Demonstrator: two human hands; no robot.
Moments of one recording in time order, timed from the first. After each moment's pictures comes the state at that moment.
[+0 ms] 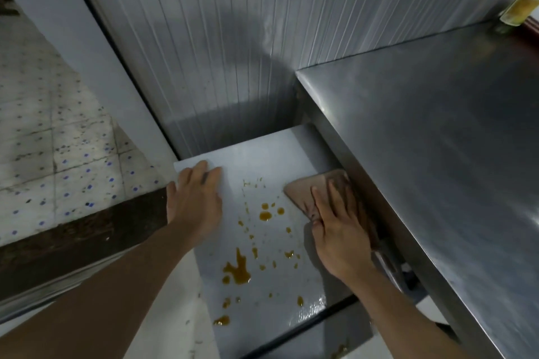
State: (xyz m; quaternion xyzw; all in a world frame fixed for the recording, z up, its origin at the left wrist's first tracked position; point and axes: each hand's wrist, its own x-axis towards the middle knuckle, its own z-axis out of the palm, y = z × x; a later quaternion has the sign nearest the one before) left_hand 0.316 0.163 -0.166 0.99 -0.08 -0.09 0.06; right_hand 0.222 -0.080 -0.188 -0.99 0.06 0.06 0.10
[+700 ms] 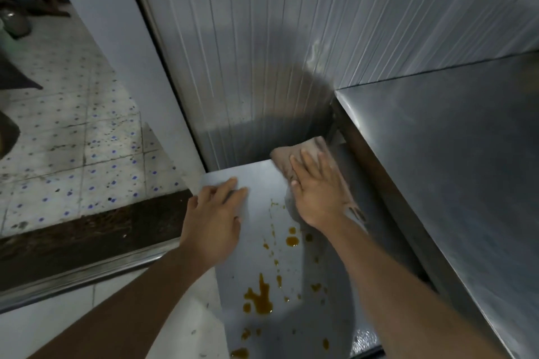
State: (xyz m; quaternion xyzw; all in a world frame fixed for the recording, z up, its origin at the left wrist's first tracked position) left_hand 0.315 0.185 -0.177 0.99 -0.13 -0.07 0.08; right_hand 0.354 -0.028 -0.192 -0.99 -0.03 0.05 0.09
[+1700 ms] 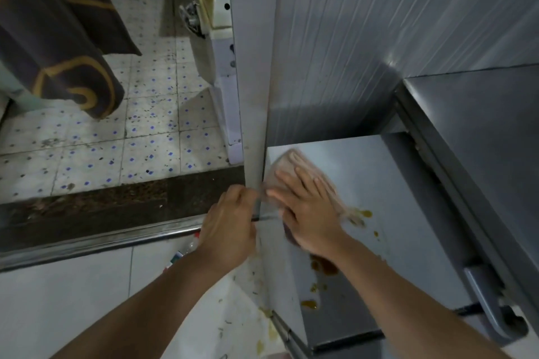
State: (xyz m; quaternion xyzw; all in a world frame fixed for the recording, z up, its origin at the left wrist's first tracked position) left_hand 0.247 0.261 -0.156 0.97 -0.06 -0.08 0.22; right_hand 0.278 0.085 -0.188 -0.96 -0.24 0.06 0.13
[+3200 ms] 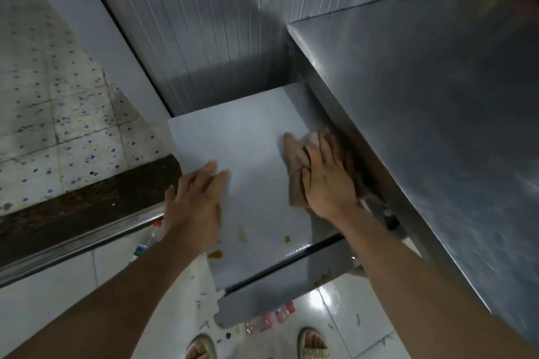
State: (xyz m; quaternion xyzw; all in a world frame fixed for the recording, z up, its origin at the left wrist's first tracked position) left_hand 0.219 0.164 -0.175 0.99 -0.11 -0.08 0.08; right_hand 0.226 -0.079 -0.180 -0.99 0.02 0.06 0.09
